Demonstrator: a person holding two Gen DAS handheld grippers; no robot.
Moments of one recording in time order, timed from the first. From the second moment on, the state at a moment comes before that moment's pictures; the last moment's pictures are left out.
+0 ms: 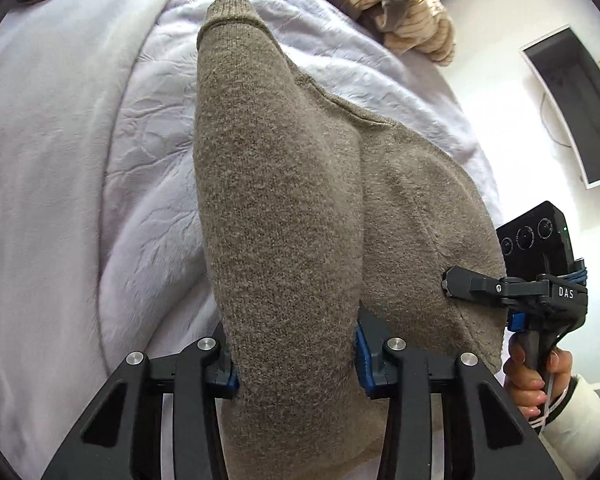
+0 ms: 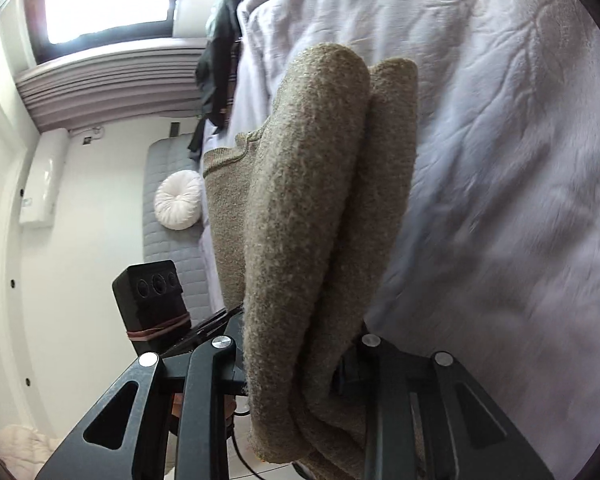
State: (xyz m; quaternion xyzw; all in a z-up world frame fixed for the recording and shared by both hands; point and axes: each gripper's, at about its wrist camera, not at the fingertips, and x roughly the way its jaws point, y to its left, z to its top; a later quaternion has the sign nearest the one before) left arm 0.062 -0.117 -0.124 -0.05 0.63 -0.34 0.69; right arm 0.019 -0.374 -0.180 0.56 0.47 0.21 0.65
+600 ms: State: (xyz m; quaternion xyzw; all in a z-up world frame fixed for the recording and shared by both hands) left arm -0.027 0.052 -0.091 -0.04 0.65 -0.34 0.68; right arm -0.049 -0.204 -0.142 0.56 0.49 0.21 0.64
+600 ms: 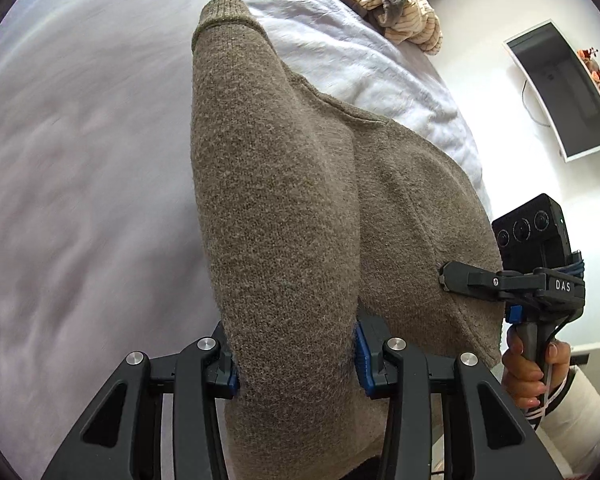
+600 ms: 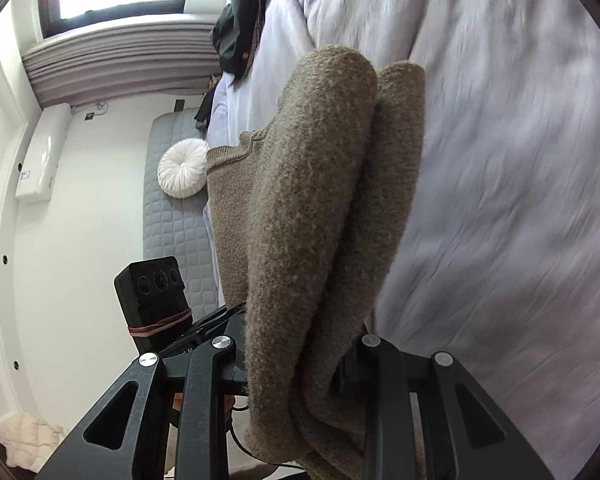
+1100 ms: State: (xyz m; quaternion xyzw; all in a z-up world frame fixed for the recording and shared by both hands) left arm -0.060 0.171 -0.152 -0.05 0.67 -0.21 0.70; right arm -0.006 -0.133 -0.184 0.40 0.62 0.06 0.67
